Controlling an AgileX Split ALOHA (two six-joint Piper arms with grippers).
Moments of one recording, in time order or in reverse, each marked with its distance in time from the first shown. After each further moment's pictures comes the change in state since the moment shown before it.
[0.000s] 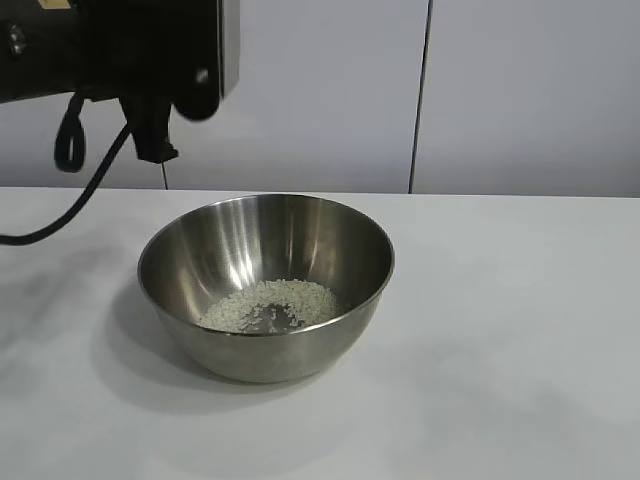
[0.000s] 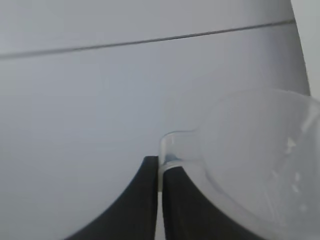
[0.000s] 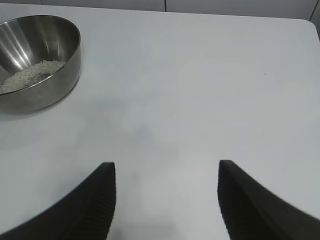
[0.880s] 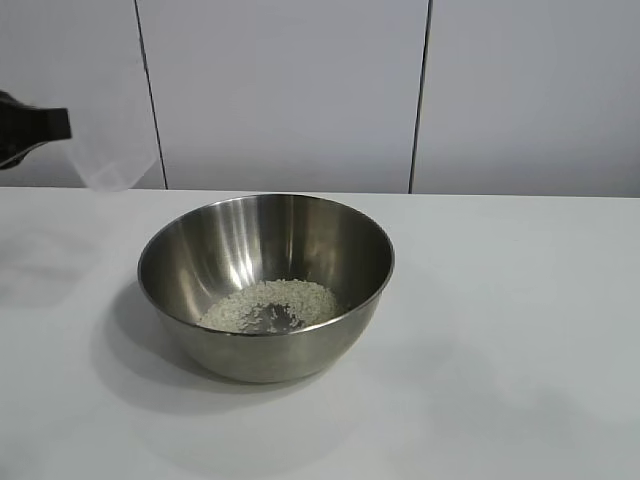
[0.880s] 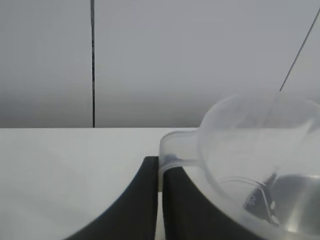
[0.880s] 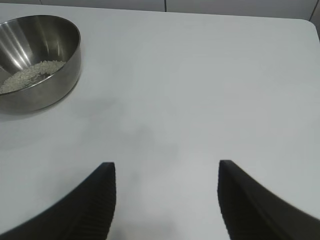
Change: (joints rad) left arm 0.497 0.013 0.301 0.417 -0.146 -1.559; right arm 0.000 0.000 0.000 0.000 0.000 0.000
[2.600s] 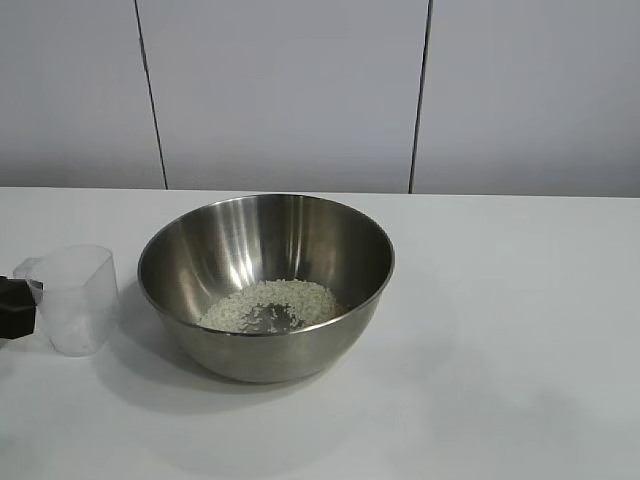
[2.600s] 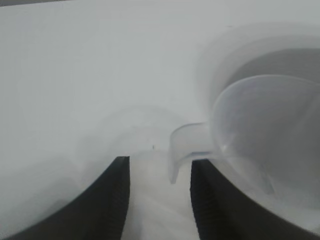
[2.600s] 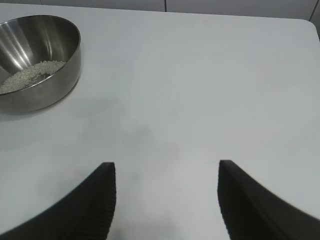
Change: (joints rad) left arm 0.115 0.371 0.134 0.056 -0.252 0.230; right arm 0.000 0.000 0.000 0.000 0.000 0.000
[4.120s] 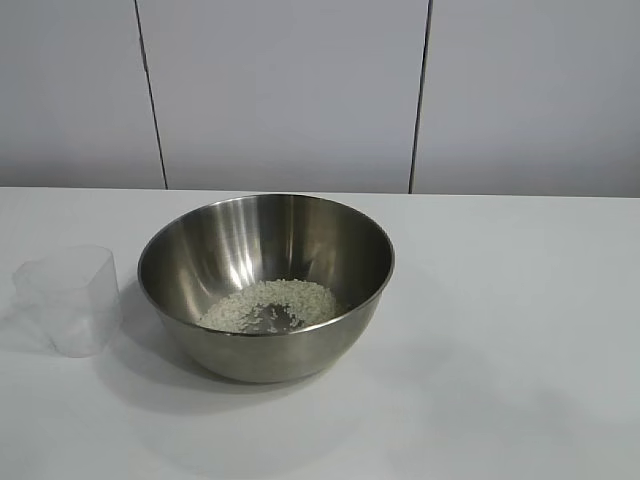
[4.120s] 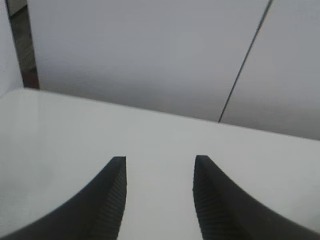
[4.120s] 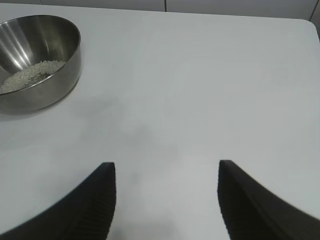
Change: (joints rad) left arm 0.441 -0.677 -0.181 0.540 0.401 -0.705; right arm 0.000 0.000 0.000 0.000 0.000 0.000
